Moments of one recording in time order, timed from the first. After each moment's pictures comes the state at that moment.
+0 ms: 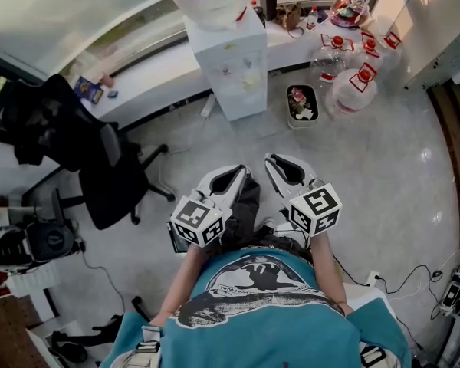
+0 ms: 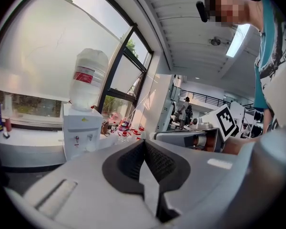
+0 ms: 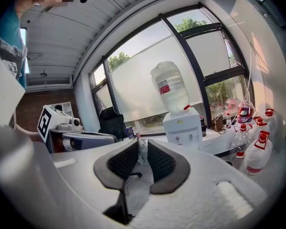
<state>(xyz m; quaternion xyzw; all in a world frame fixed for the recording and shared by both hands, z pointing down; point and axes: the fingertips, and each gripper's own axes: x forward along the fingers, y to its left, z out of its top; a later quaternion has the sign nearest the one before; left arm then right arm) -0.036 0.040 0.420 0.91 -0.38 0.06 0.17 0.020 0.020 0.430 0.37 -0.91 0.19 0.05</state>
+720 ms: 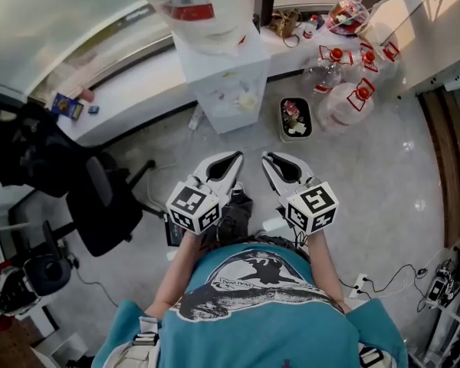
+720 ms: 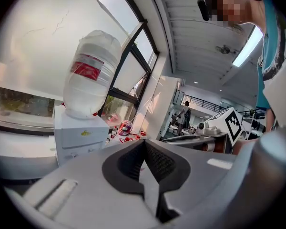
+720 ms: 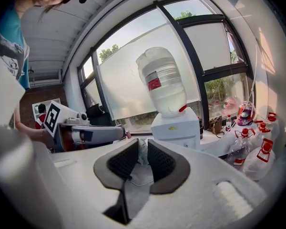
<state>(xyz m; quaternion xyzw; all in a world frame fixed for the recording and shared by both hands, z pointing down) -0.065 -0.151 0.413 0.92 -0.34 0.05 0.20 -0.011 -0.143 0.428 0.39 -0.89 0.21 0.09</state>
